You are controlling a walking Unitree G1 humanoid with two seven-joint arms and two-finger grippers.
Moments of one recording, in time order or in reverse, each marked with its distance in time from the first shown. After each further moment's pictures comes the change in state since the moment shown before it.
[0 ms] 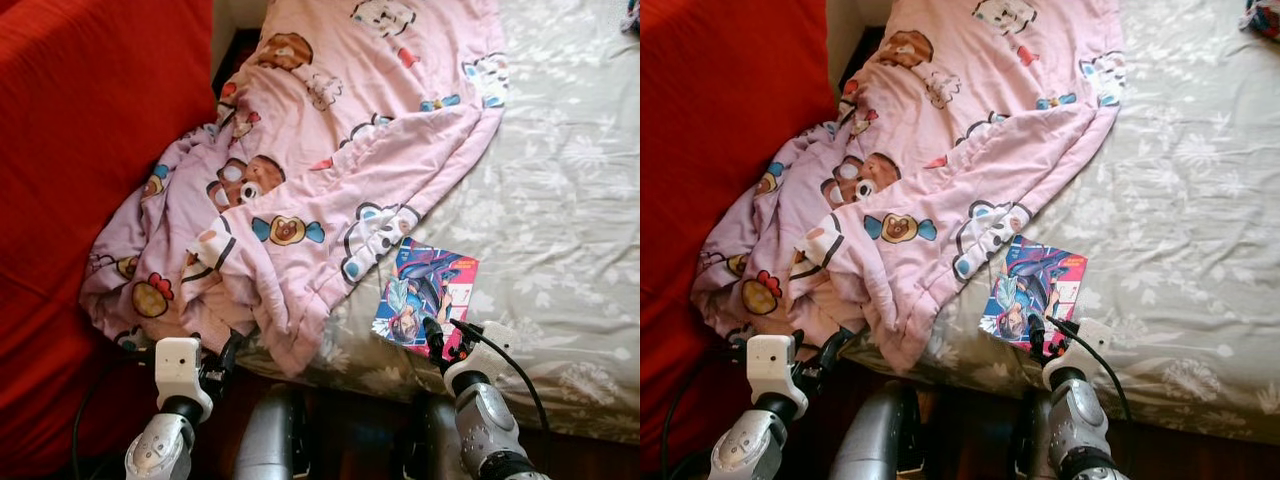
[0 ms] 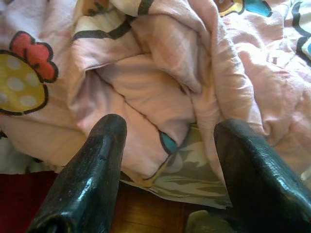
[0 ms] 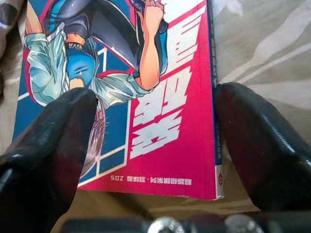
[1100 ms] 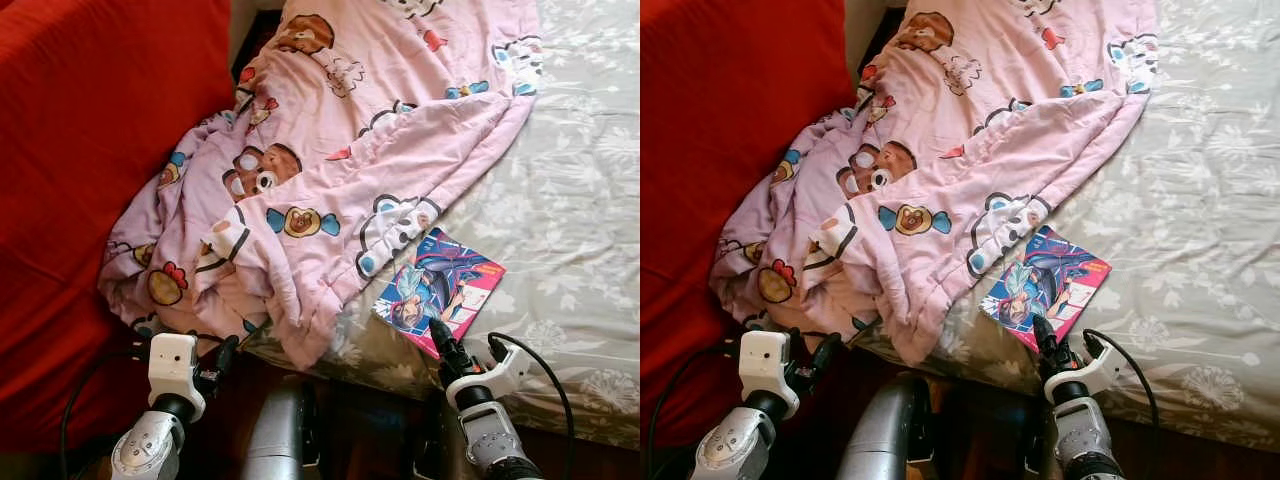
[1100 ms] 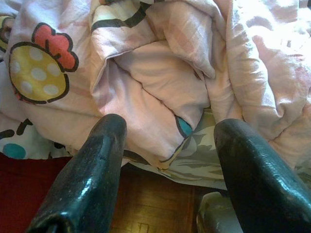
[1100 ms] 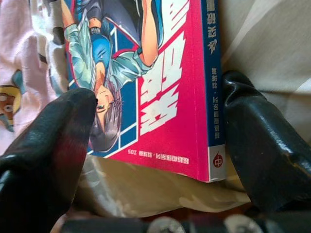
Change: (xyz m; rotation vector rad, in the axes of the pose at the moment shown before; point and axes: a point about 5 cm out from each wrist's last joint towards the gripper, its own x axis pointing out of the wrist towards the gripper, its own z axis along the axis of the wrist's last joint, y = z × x) left arm -0.004 0.003 0.009 0.040 0.030 -0.039; right arm -0.010 -0.006 -0.014 0.539 0.013 0.189
